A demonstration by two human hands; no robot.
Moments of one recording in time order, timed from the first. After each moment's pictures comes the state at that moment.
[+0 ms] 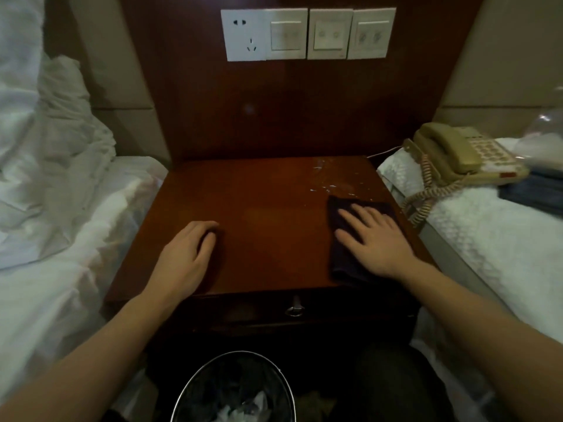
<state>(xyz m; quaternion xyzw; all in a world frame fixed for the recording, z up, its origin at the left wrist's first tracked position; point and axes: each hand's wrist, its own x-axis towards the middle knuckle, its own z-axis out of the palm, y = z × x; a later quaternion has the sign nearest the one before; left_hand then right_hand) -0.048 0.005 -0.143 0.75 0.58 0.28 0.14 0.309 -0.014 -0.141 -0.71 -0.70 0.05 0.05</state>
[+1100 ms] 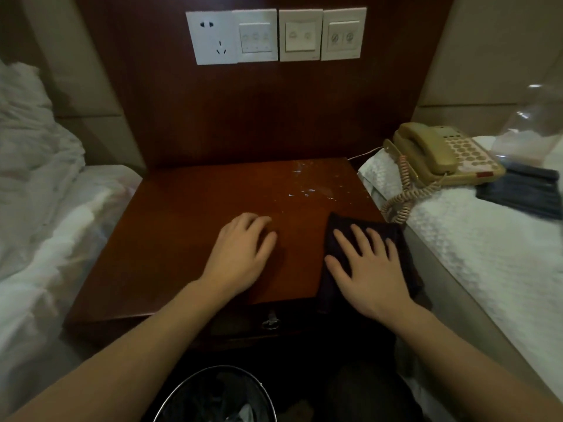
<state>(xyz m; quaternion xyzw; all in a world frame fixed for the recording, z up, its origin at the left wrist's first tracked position) 0.076 0.013 -0.124 0.82 0.52 0.20 0.10 0.304 -0.065 -0.145 -0.75 -0.65 0.04 0.07</state>
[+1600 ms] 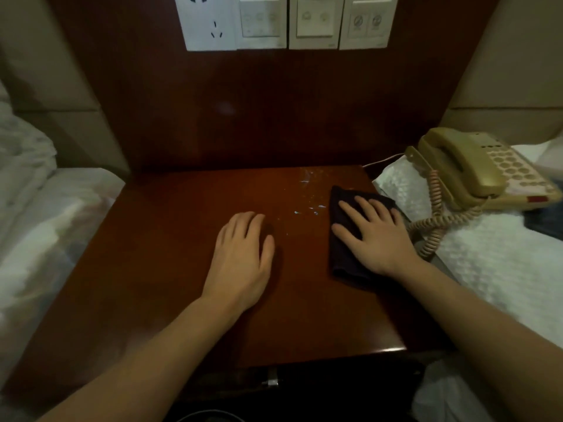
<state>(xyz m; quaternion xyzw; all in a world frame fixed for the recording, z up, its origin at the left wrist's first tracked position) 0.096 0.069 -0.143 0.78 0.57 0.23 0.11 0.355 0.069 -0.140 -0.74 -0.67 0.05 0.05</state>
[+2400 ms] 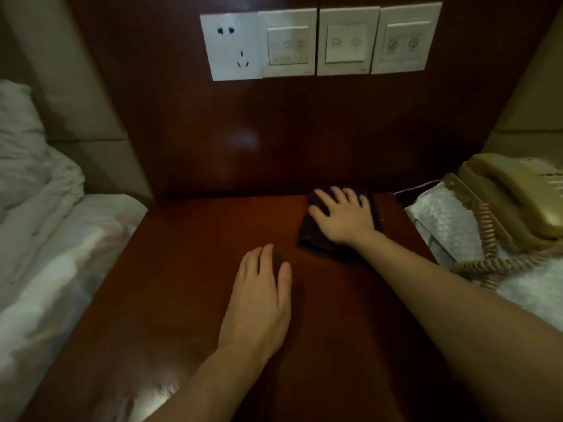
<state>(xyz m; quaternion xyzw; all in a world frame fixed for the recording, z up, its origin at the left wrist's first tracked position) 0.099 0.075 -0.141 0.71 0.62 0.25 0.21 0.296 0.217 -0.139 -0.72 -0.68 0.08 0.06</state>
